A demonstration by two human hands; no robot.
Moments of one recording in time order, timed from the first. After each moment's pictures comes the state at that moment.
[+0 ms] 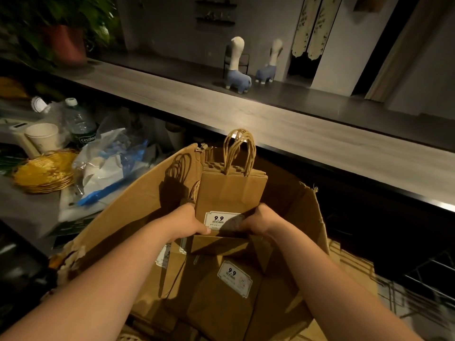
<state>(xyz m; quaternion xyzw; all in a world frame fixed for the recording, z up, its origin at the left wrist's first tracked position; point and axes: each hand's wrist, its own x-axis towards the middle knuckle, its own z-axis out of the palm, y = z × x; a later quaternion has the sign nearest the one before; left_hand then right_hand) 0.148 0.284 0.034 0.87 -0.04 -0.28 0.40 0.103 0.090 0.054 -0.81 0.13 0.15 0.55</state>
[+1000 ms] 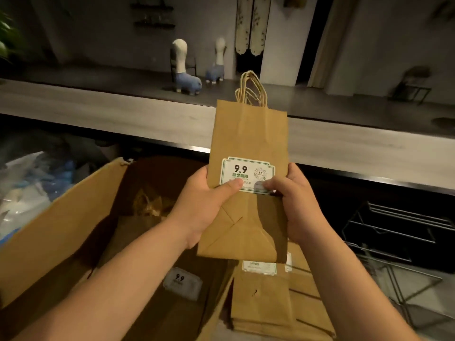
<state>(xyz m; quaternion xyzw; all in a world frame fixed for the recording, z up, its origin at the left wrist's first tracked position) 0.057 0.136 0.140 0.69 -0.18 -0.17 0.68 -0.004 -0.016 0.140 -0.62 0.15 -0.17 0.75</state>
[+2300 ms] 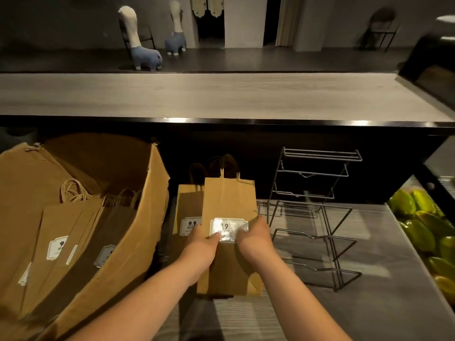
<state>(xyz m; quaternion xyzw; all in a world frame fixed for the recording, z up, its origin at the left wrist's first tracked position) -0.053 0.017 -0.025 0.87 -0.01 -0.32 0.39 -0.111 -0.088 -0.013 -0.71 0.47 0.00 0.52</state>
